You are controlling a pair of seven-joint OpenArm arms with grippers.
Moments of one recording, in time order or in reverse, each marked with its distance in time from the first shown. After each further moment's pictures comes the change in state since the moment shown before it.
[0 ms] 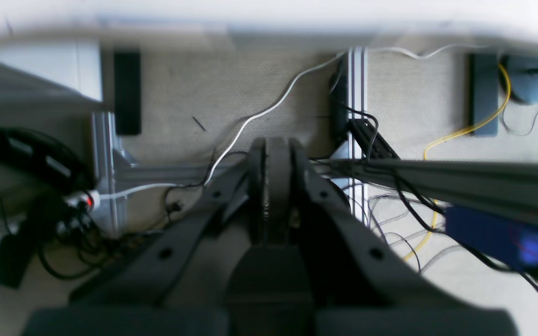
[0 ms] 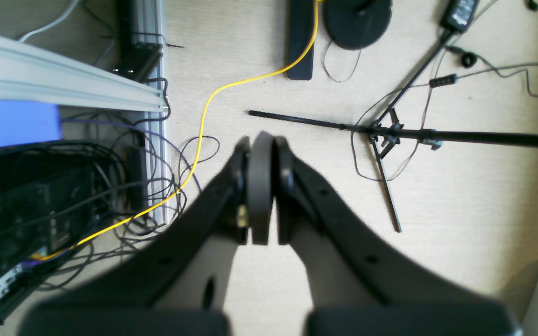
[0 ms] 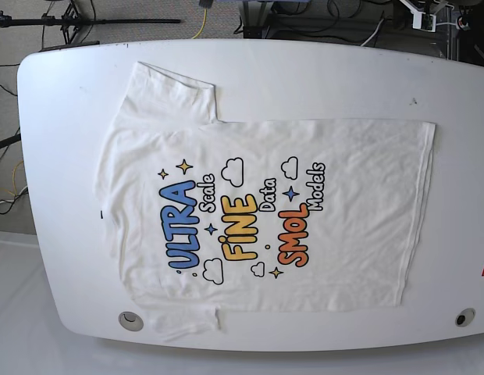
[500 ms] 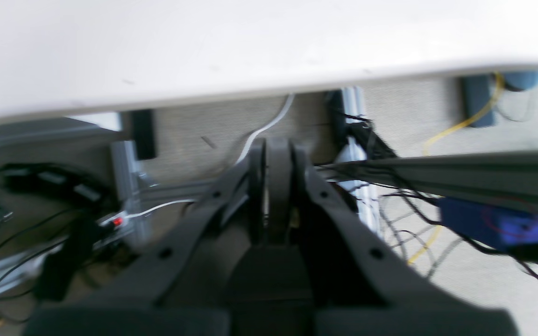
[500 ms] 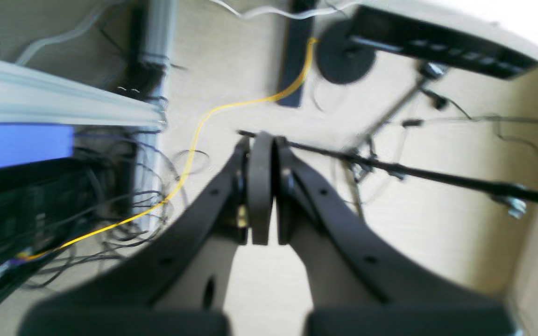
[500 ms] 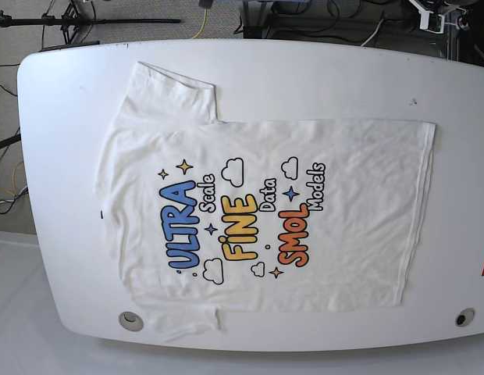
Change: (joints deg) left arm 5.0 -0.8 -2.8 9.5 0.5 1.0 2.8; right arm -5.1 5.4 2.5 14.6 1.9 0.0 -8.0
